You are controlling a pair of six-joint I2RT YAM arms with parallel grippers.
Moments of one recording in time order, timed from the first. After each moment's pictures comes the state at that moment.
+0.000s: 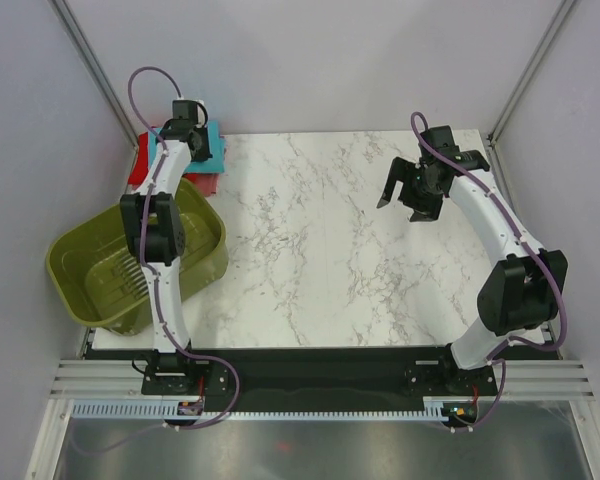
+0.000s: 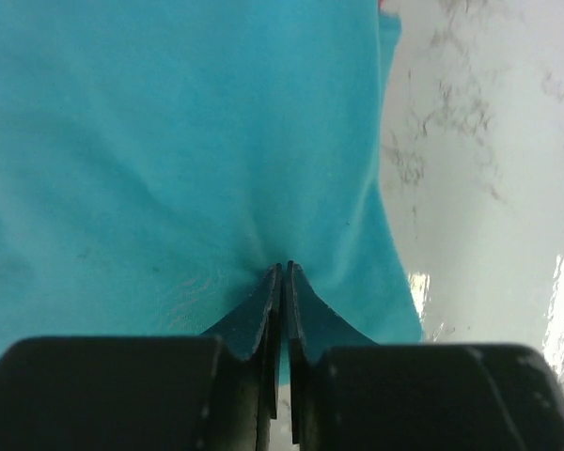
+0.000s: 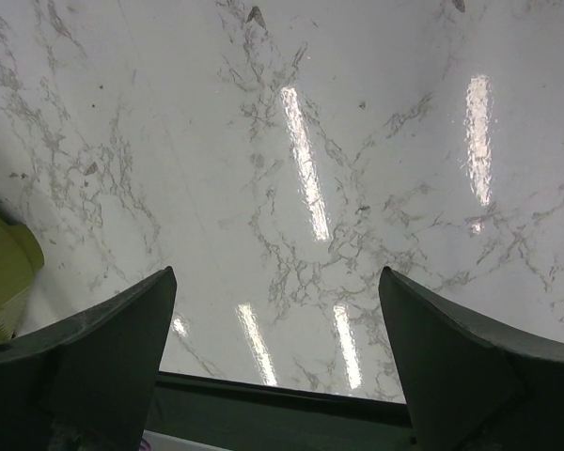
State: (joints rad) left arm 0.00 2.31 2.12 -0.57 -0.11 -0.04; right arm 0.17 1.64 1.53 -0.96 -0.14 0.54
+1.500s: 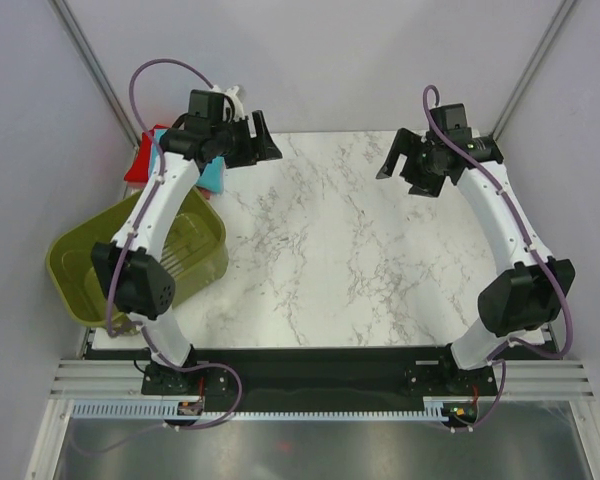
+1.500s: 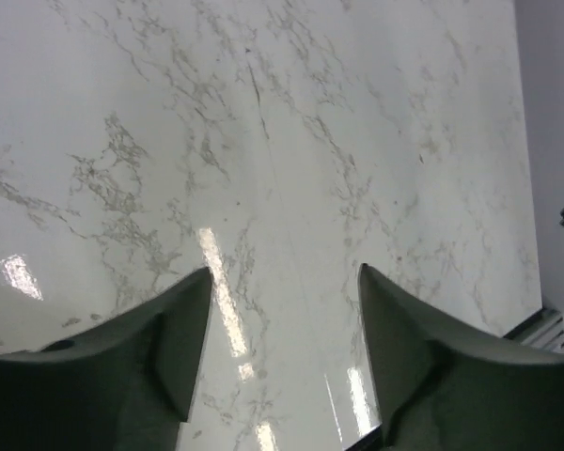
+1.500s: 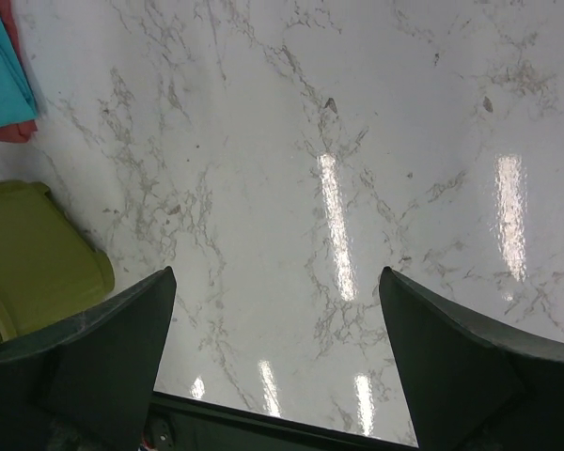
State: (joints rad) left arm -0.26 1.83 1.89 -0.75 0.31 -0.37; right arm 0.17 1.65 1.70 -0.94 -0.16 0.56
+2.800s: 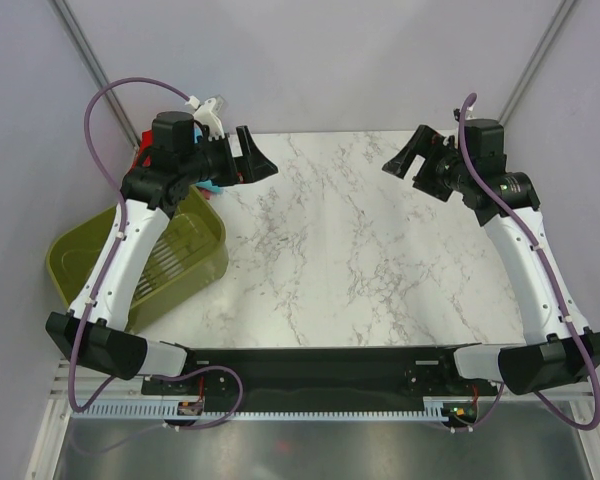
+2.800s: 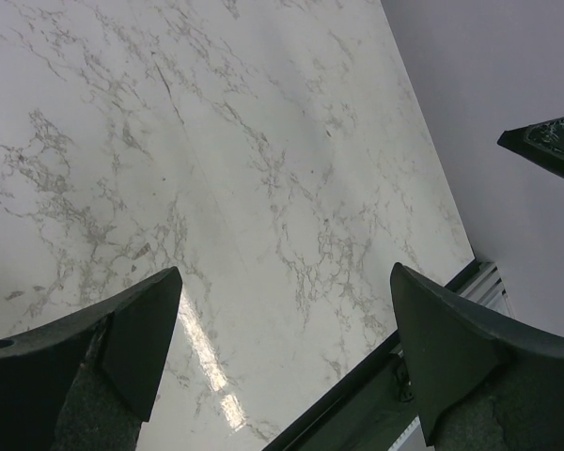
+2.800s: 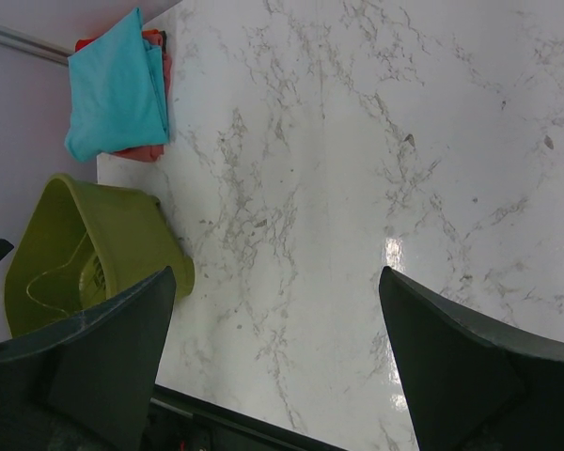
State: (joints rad) left arm -0.27 1.38 1.57 -0.65 0.45 -0.41; right arm 0.17 1.31 1.51 -0.75 -0.21 0.64
